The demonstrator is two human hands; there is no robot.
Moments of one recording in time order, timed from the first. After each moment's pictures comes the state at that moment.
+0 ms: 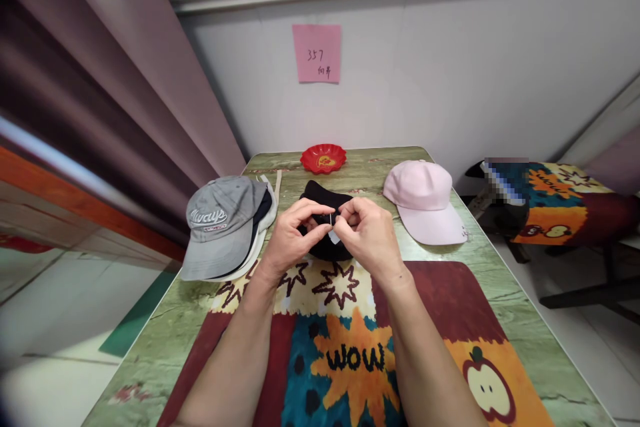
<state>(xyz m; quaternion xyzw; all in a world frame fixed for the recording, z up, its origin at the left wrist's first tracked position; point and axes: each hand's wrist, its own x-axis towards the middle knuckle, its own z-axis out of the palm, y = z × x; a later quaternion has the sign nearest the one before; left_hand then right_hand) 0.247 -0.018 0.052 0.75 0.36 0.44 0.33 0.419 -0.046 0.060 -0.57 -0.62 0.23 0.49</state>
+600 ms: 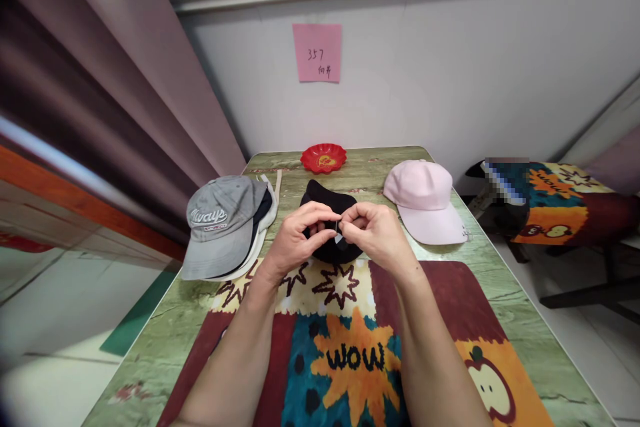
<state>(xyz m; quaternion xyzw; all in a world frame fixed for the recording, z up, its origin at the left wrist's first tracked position) 0.247 -0.016 0.045 0.79 0.31 0.42 0.33 0.440 -0.044 0.054 -0.51 -0.58 0.43 0.46</state>
